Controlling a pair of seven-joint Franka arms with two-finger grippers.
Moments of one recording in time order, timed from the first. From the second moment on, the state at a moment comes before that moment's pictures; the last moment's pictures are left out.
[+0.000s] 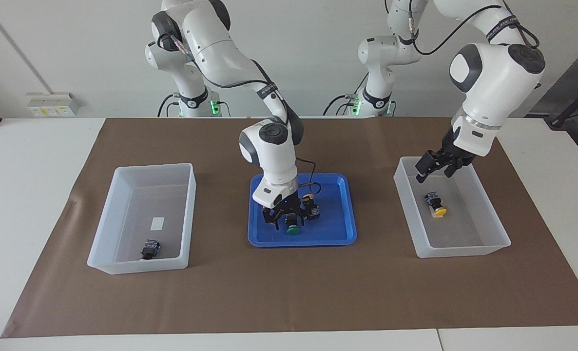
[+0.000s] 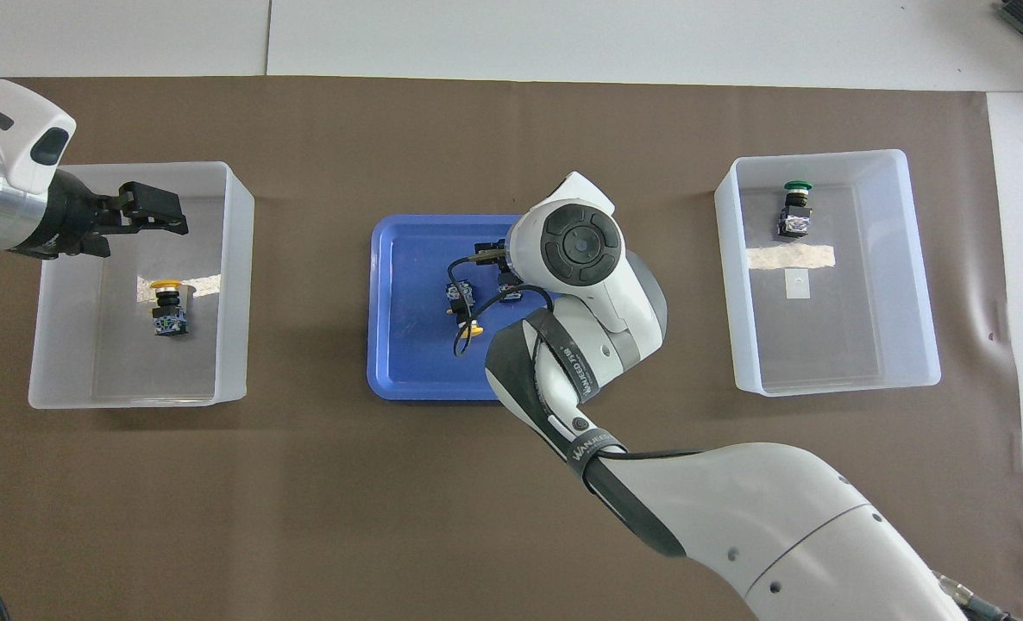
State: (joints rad) left arm -0.01 0.10 -0.10 -1.71 -0.11 1.91 -0.29; right arm 0.52 0.60 0.02 -1.61 -0.05 2.47 0.48
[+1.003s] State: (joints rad) left arm -0.24 0.16 -0.11 -1.78 -0.11 2.11 -0.64; right arm 0.32 0.27 0.00 -1.77 -0.05 2.33 0.54
